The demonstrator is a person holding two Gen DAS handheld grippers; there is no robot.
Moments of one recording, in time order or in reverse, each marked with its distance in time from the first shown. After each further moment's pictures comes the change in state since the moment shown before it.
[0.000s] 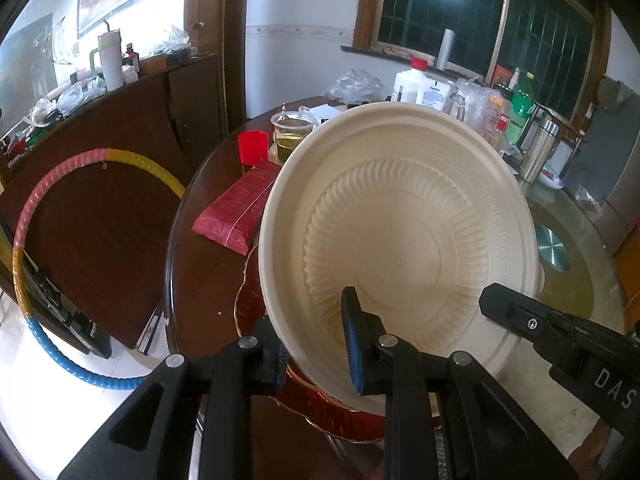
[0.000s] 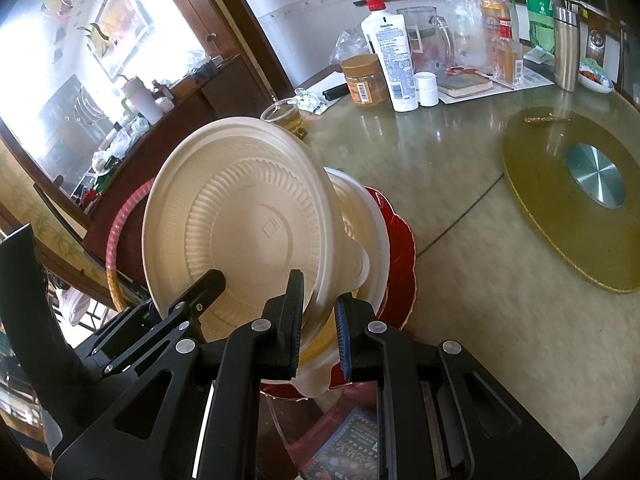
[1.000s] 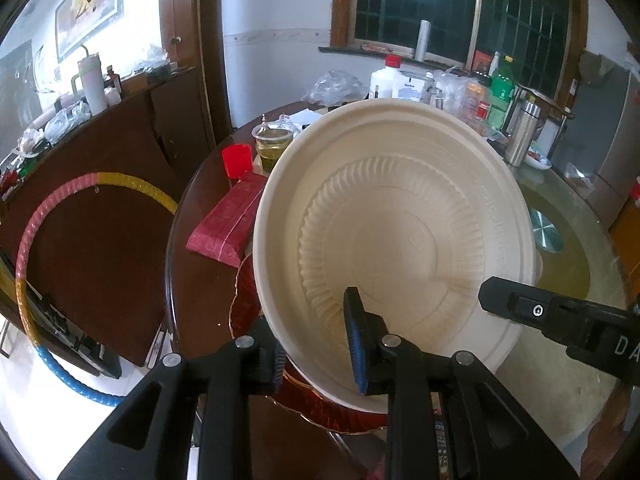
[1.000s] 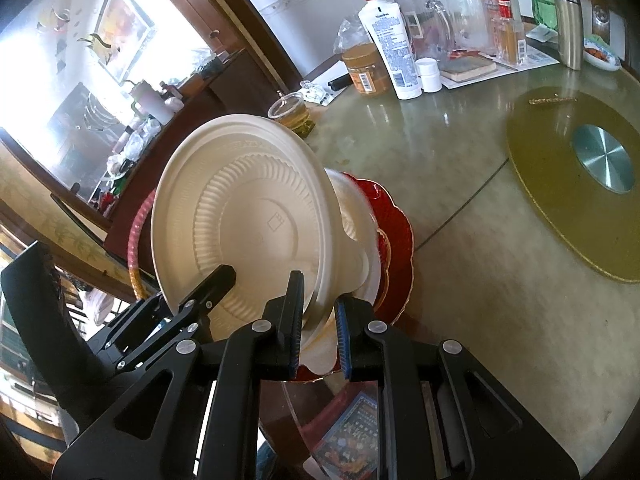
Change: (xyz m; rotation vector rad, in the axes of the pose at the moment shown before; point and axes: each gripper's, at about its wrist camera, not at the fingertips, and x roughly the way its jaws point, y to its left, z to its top) left arm -0.013 -0.011 0.005 0.096 -0.005 -0.014; right arm -0.011 -0.015 0.006 0.048 0.052 0.086
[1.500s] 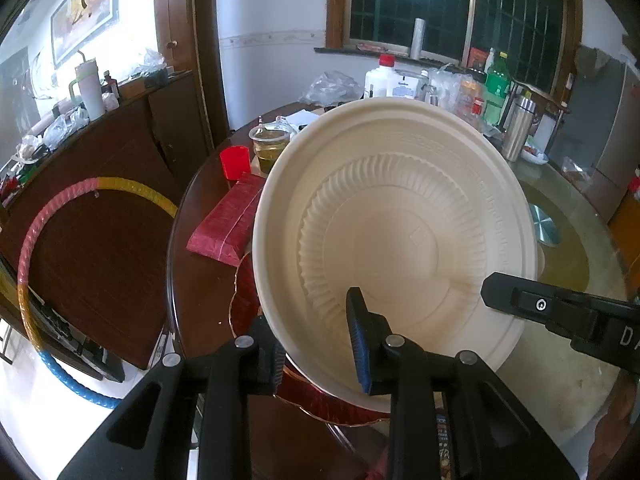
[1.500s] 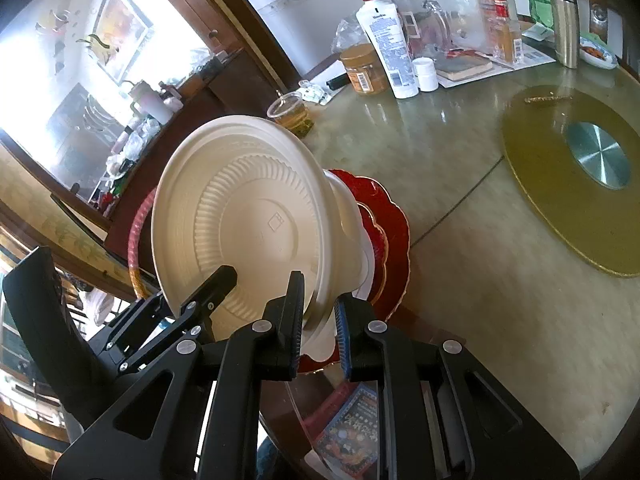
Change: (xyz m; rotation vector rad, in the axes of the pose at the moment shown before) left arm -0.003 -0.006 -0.002 0.018 0.001 0.002; right arm -0.006 0.000 -0.003 0.006 0.005 -0.015
